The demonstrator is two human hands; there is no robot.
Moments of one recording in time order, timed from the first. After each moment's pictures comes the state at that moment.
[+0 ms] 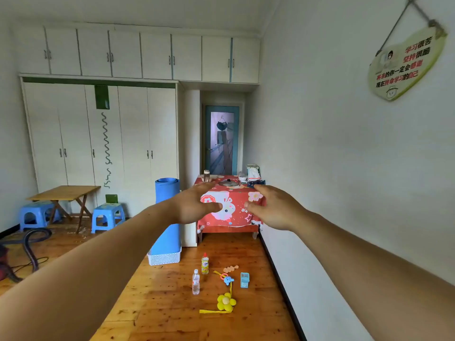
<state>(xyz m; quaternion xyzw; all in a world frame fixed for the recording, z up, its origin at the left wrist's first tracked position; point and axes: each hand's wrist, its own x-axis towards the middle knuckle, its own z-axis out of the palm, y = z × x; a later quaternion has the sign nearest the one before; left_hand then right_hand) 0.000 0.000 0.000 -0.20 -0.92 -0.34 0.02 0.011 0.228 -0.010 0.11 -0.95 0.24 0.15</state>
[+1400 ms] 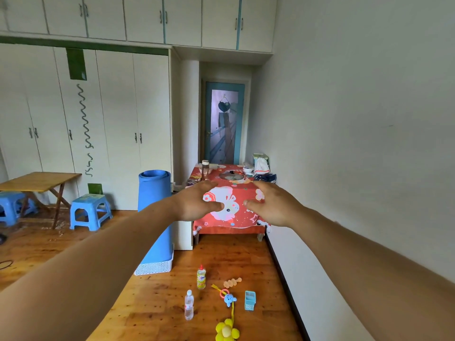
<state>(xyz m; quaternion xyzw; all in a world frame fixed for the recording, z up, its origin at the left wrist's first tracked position) -0.446 -0.012 -0.053 -0.21 -0.92 -0.33 0.00 -0.407 0.214 -0.039 0.08 -0.97 0.22 0.10</state>
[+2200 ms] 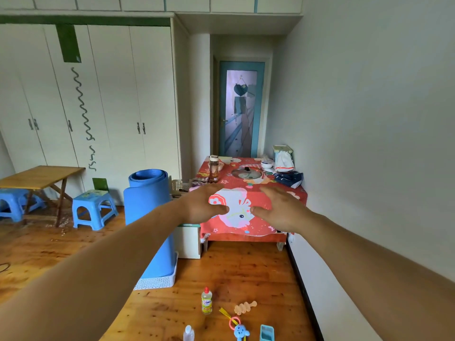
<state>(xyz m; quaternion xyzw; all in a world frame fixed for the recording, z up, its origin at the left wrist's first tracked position) -0.788 0.031 -0.096 -0.14 -0.94 -0.32 0.00 -0.771 0.263 -0.091 0.10 -0.98 0.17 0.06</state>
